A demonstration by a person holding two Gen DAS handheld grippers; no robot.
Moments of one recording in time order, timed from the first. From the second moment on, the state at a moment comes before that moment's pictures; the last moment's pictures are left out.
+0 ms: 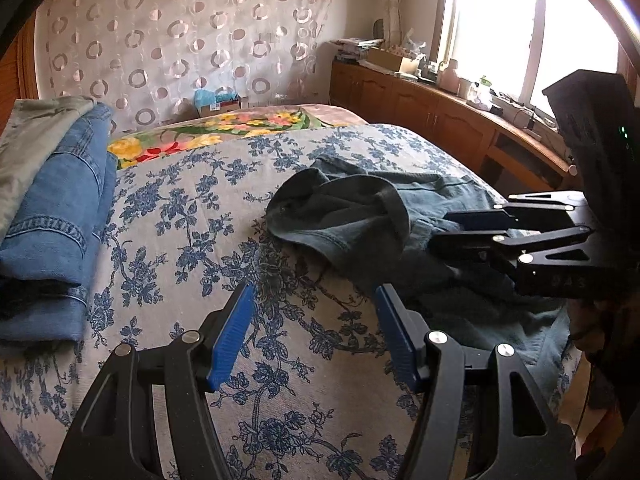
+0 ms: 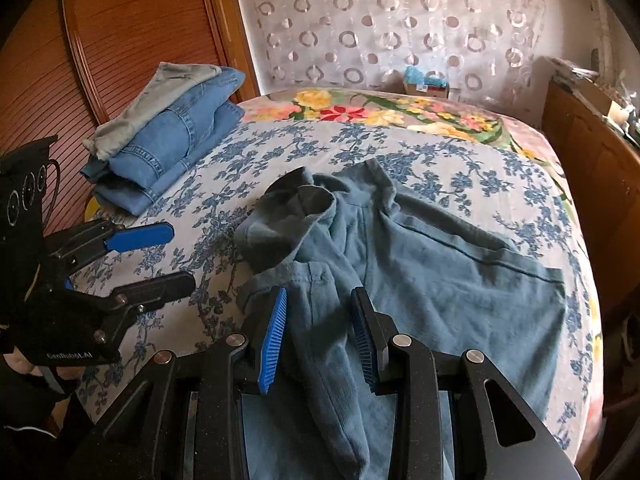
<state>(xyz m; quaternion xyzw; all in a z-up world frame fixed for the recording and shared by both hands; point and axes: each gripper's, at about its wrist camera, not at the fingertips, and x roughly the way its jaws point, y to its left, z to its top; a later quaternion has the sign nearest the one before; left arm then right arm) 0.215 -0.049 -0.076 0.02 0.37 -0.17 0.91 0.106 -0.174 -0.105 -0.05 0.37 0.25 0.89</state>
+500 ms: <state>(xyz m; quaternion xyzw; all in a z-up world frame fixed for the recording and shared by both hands) 0.218 -0.062 -0.078 0.04 0.38 -0.17 0.91 0.099 -0.205 -0.088 -0.05 0.33 0.25 0.91</state>
